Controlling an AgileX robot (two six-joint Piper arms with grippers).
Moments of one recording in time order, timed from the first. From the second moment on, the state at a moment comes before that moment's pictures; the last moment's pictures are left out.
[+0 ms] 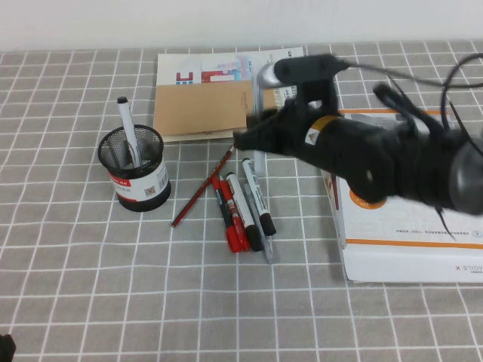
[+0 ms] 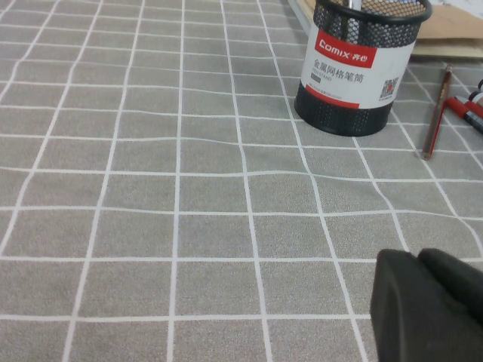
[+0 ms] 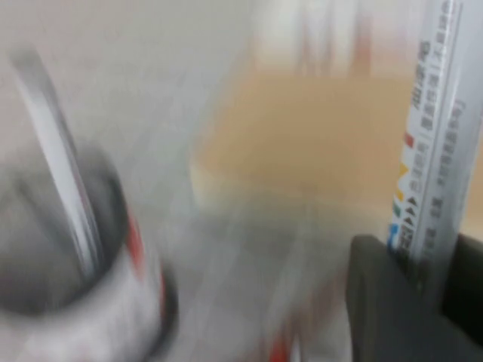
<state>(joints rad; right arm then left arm) 0.63 1.86 -1.26 0.17 -0.11 0.13 -0.16 -0.01 0.03 -0.06 0.39 -0.01</state>
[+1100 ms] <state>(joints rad) 0.76 2.15 -1.58 -0.24 -0.50 0.33 -0.16 -0.01 0.03 -0.06 0.39 -0.01</state>
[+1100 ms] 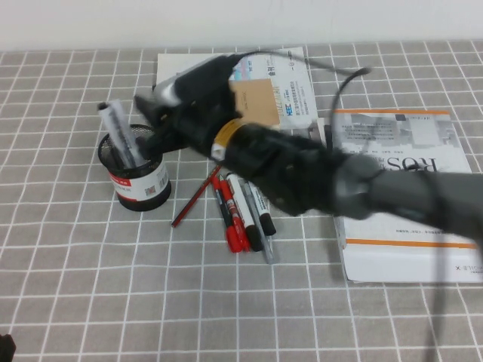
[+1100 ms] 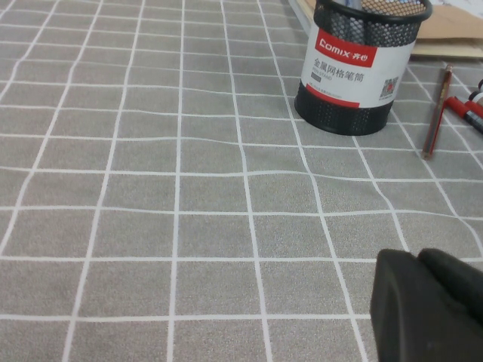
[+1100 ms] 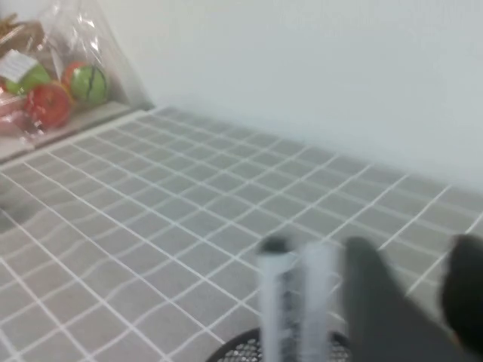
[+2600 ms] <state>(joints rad) 0.56 0.32 -0.01 0.51 -0.30 -0.45 -0.16 -0.01 0.03 -0.06 0.39 -0.01</state>
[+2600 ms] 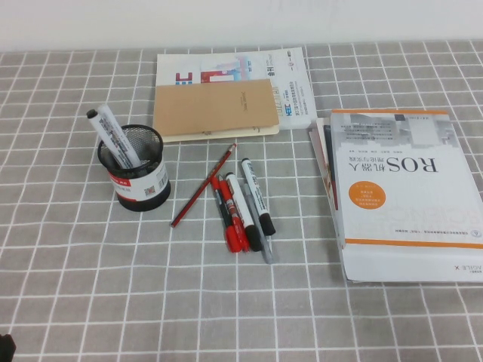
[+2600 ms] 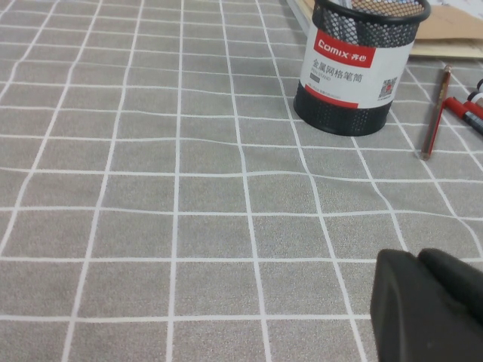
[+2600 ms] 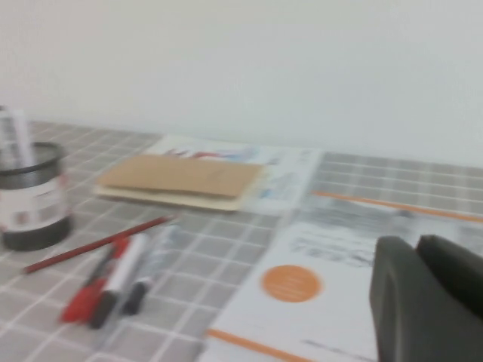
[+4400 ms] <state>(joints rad) -0.02 -0.01 0.03 0.22 0.38 0.02 -0.16 -0.01 0.03 -0.06 0.39 -0.01</state>
